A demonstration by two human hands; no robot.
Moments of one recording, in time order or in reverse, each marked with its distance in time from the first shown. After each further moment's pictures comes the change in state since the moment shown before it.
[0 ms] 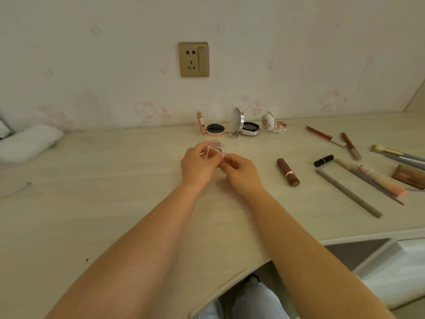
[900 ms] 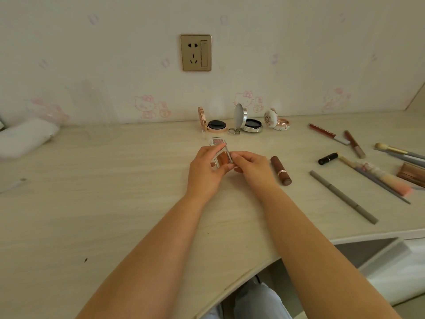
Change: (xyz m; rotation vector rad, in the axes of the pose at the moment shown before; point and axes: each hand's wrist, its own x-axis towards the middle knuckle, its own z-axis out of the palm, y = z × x) left_hand -0.026 -0.012 0.001 -0.090 -0.111 0.277; right_hand 0.003 0.007 -0.012 0.184 0.036 0.060
